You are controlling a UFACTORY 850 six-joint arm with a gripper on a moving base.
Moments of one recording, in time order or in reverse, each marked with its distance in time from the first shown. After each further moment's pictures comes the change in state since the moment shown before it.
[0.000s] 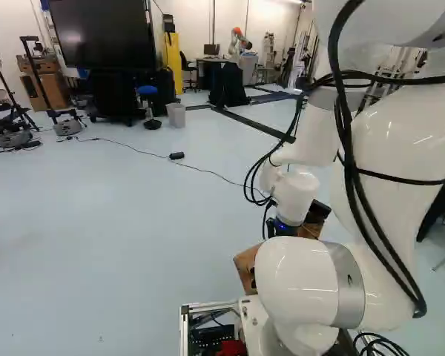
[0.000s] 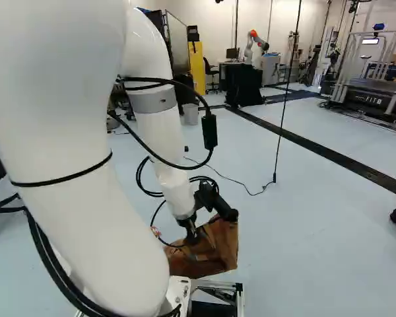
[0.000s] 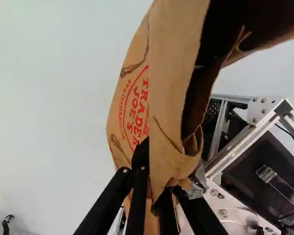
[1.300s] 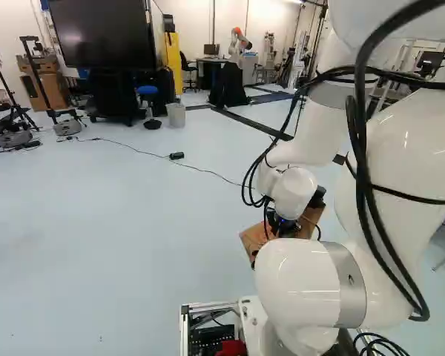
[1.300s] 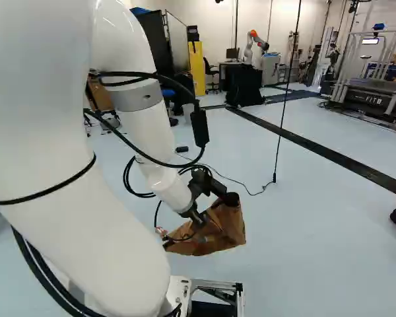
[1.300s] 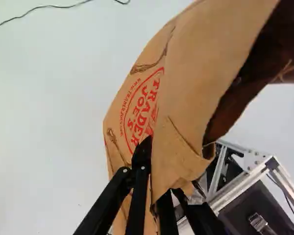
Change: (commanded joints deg) arm 4.3 6.1 1.7 -10.2 12.7 0.0
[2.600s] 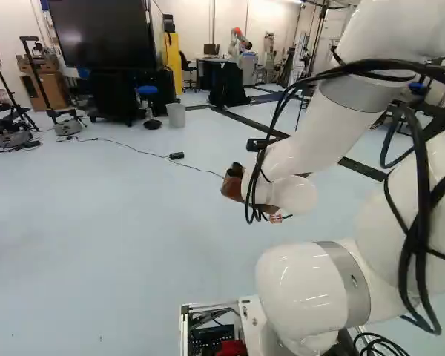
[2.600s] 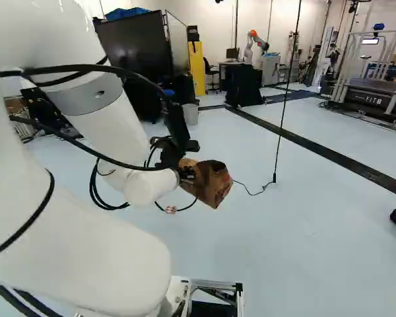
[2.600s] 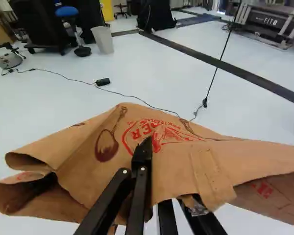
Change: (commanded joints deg) arm 9.7 13.6 3.7 -22.7 28.4 0.0
